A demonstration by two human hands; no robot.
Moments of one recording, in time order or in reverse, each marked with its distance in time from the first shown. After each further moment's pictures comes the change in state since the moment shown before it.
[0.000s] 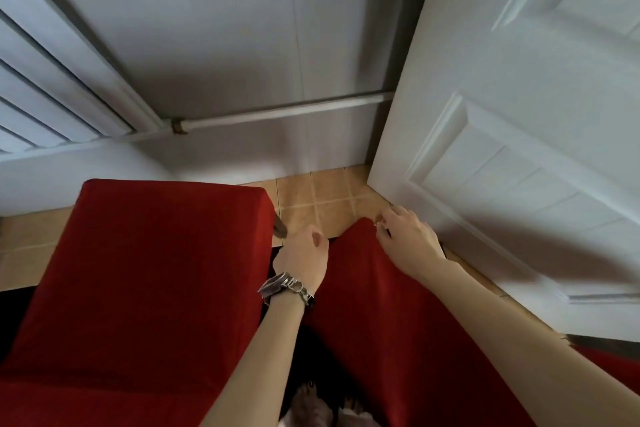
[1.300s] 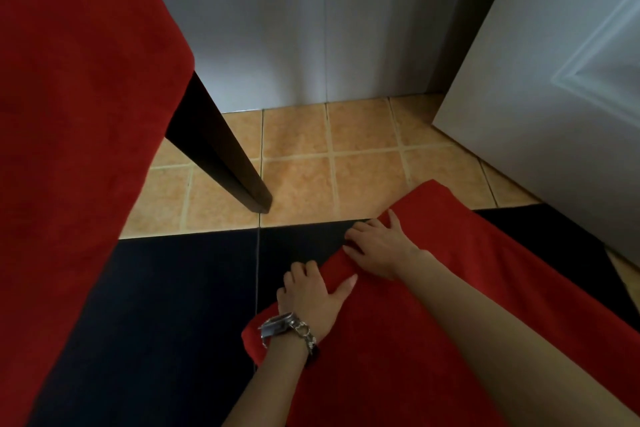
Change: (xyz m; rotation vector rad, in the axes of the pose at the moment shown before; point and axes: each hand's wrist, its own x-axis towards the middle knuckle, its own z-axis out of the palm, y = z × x) left_hand 0.248 -0.248 0.416 0.301 -0.122 -0.028; right_hand 0.242 0.130 0.480 -0.309 -0.397 -0.356
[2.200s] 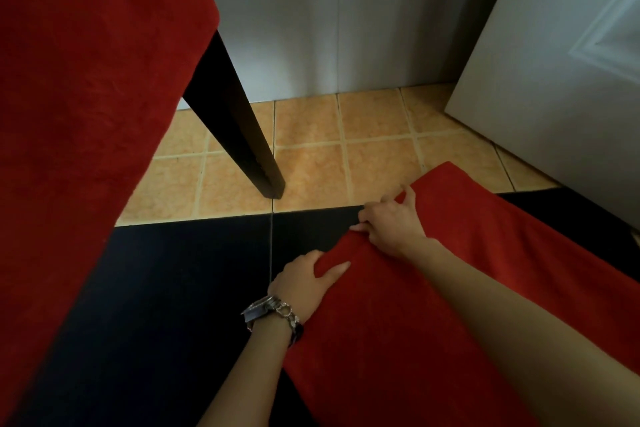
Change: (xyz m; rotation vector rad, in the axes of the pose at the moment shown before) left_hand 0.001 -0.045 -0.007 -0.315 -0.052 0.120; right_hand 0.014 -0.011 0.018 -0.076 0.288 0.103
